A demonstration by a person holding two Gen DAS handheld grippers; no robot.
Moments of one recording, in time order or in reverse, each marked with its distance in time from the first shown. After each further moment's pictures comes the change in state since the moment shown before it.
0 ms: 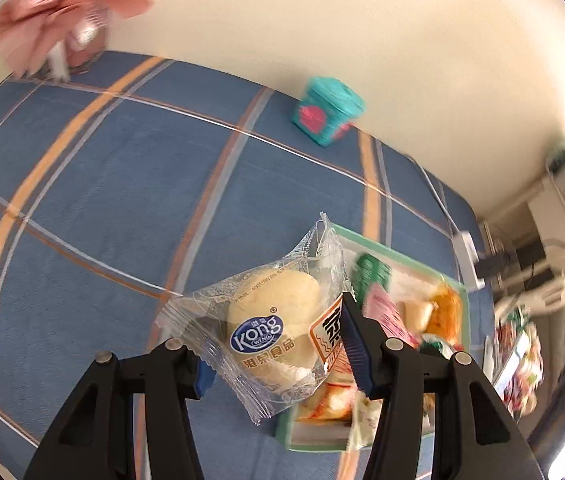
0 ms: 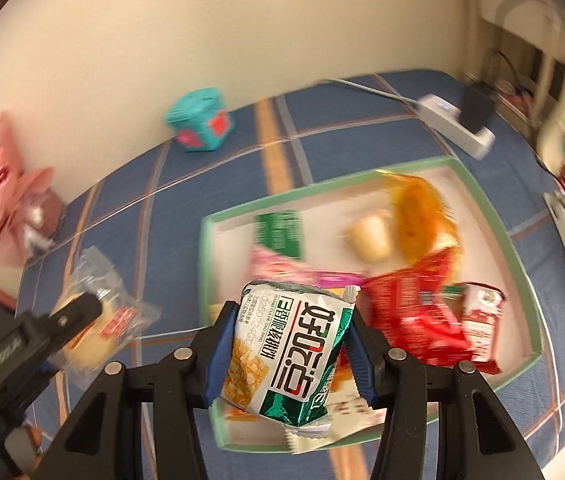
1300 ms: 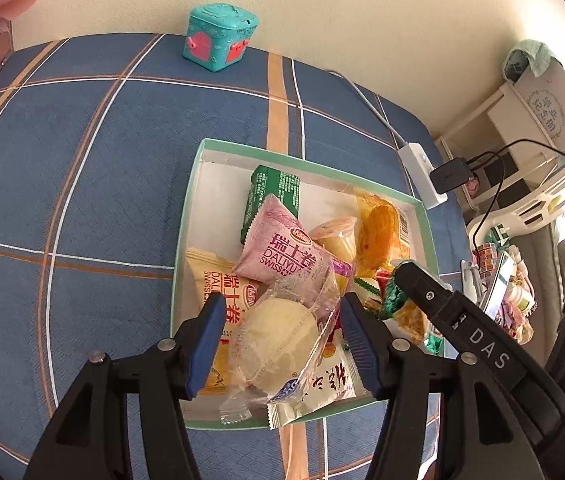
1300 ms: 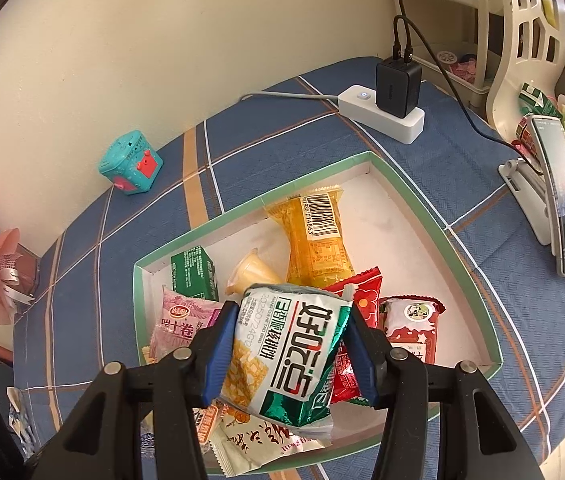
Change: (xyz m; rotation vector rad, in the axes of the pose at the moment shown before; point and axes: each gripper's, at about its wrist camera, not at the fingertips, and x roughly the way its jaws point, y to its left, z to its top) left arm 0.042 -0.070 -0.041 0.153 0.166 -0.104; right arm 0.000 -0.067 0.010 0.146 -0.034 -0.034
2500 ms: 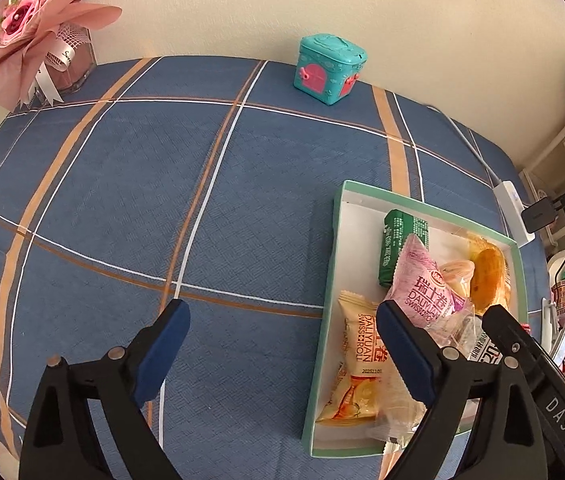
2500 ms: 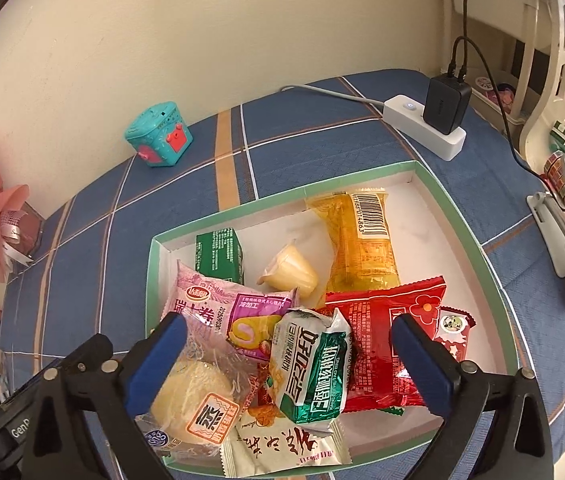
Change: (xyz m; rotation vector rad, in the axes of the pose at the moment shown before) left arm -0.016 0.060 0.016 -0.051 -0.098 0.314; right arm 0.010 0.032 -0.006 -0.150 -0.002 -0.002
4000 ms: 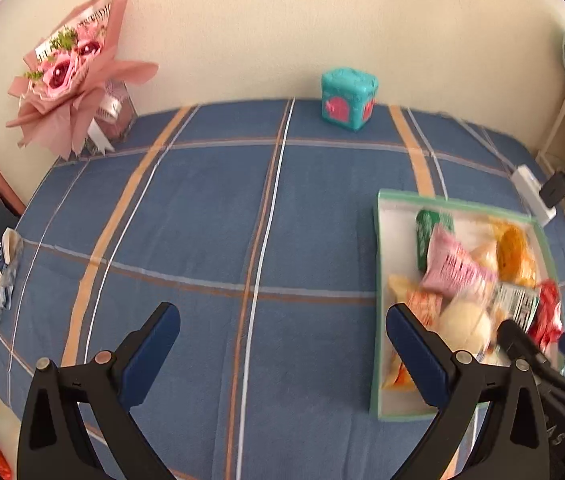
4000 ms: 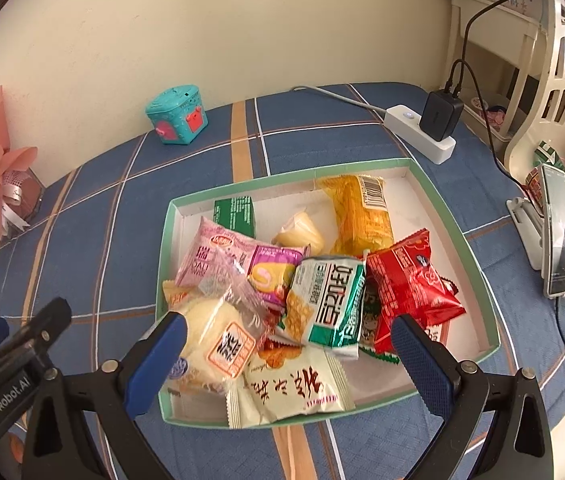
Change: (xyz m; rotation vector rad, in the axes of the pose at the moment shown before) left arm -0.051 0.013 -0.023 0.115 -0.114 0.175; right arm -0.033 0.024 -0.037 -0.093 -0.019 -0.060
